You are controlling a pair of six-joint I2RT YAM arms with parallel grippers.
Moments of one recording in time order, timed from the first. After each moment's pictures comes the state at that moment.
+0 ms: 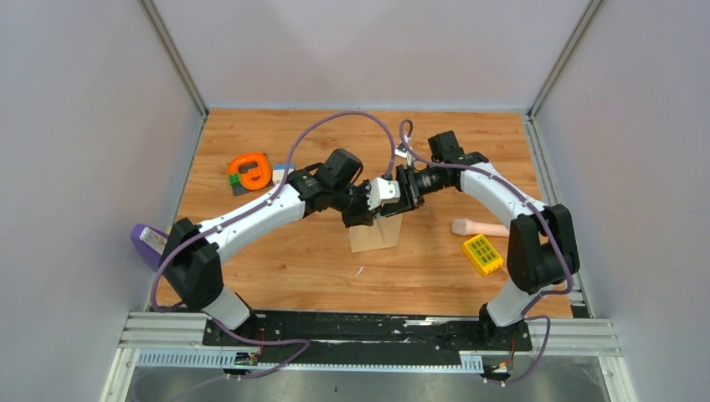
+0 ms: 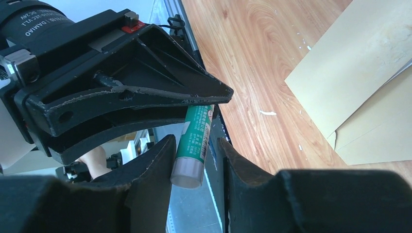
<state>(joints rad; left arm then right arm) -0.79 1.56 1.28 -0.59 0.45 0.53 0.33 1.67 1.24 -0.64 -1.14 0.14</state>
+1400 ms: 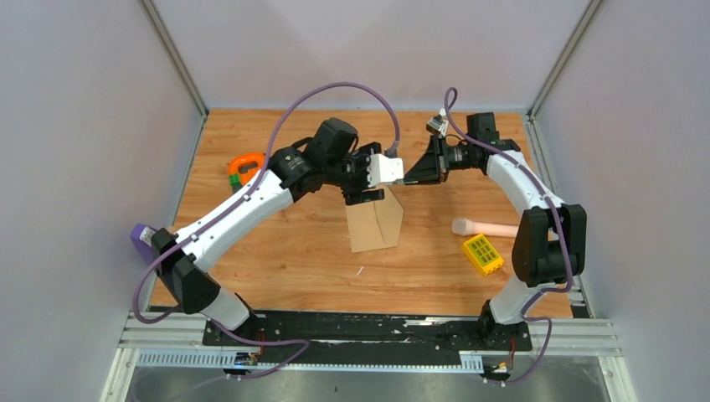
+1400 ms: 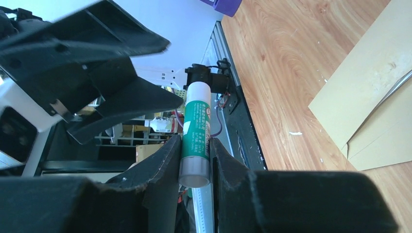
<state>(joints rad) -0.78 1.52 1.58 -0.73 0.31 0.73 0.11 1.69 1.35 -0.59 -1.38 0.32</state>
